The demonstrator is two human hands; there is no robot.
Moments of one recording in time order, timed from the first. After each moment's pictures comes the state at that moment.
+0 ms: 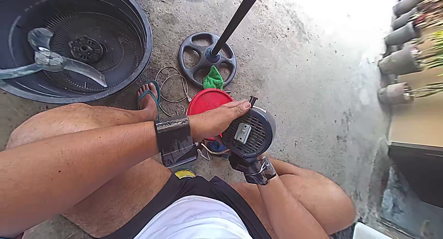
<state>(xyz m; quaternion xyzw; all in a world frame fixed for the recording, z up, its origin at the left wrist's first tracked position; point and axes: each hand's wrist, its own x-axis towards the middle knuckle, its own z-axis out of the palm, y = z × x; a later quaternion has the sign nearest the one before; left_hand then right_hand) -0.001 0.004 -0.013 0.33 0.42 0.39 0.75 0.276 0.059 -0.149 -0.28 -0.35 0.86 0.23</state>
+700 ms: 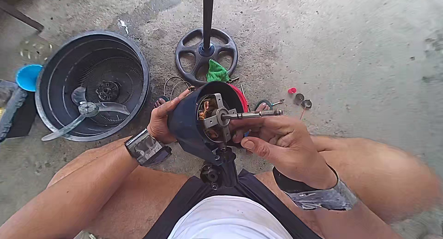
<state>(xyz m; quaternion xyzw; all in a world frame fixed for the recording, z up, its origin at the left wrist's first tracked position) -0.051 -0.032 -0.081 0.19 0.19 0.64 0.72 0.219 0.055 0.011 -0.18 -0.65 0.68 0.28</state>
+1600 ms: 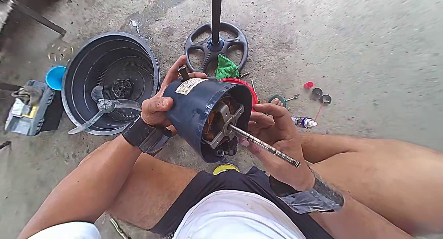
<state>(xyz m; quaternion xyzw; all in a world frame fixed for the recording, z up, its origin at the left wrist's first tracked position) -0.083 -0.004 -0.044 0.36 0.21 0.61 0.67 0.211 0.023 -0.031 -0.20 -0.58 0.68 0.39</state>
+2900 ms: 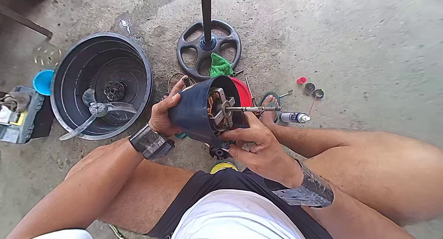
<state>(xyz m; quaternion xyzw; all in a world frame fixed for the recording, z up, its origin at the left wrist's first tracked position) -0.055 -0.023 -0.088 0.23 0.26 0.64 0.68 0.217 0.020 -0.038 -0.27 -0.72 0.59 0.27</state>
